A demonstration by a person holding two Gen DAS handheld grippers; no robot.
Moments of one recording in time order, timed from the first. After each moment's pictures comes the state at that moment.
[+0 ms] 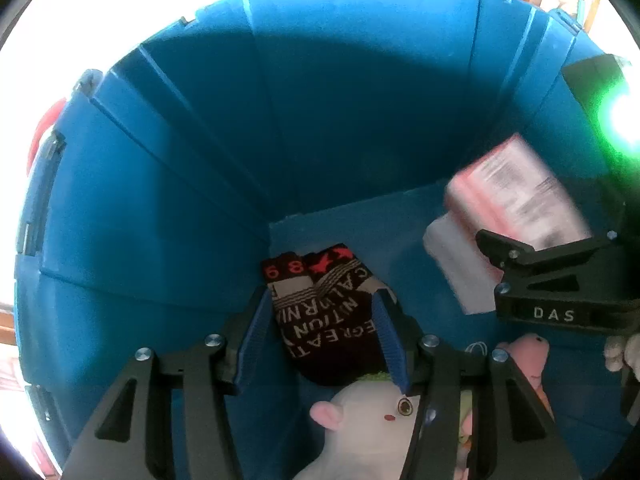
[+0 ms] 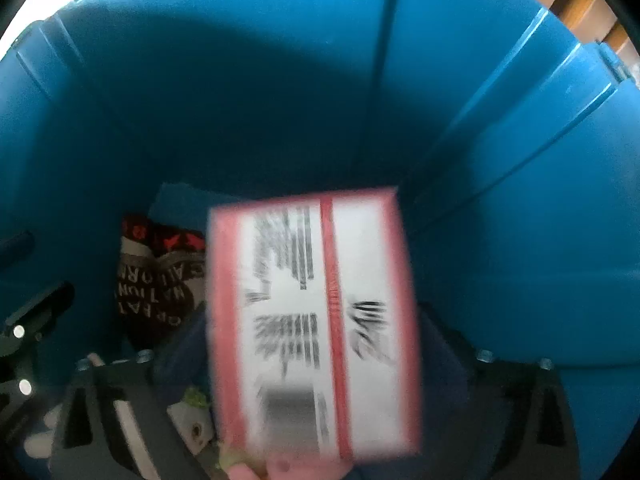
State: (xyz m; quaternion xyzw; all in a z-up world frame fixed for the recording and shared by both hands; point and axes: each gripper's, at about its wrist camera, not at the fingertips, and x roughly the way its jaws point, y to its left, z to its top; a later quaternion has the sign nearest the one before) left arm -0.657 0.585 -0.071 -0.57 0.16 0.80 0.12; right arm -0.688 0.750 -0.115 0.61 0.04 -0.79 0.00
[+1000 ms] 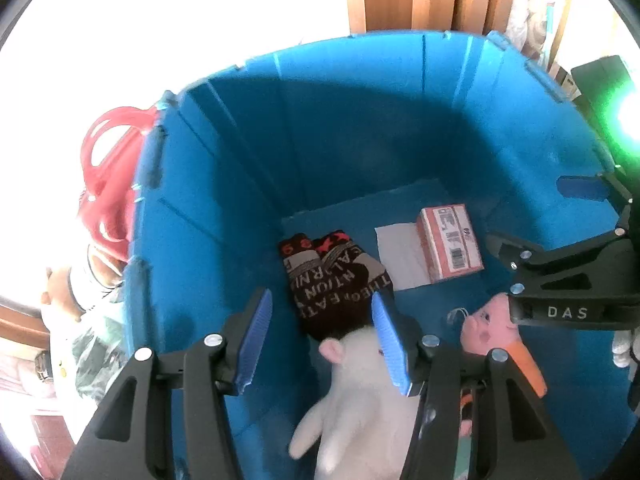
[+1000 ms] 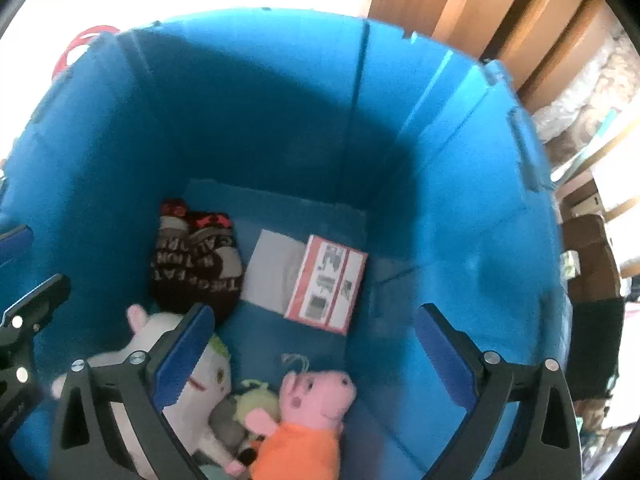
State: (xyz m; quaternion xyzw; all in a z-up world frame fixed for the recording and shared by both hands) left arm -0.588 0.573 0.020 -0.53 0.15 0.82 0.13; right arm -0.612 0.729 -0.036 0.59 0.05 -0.81 -0.02
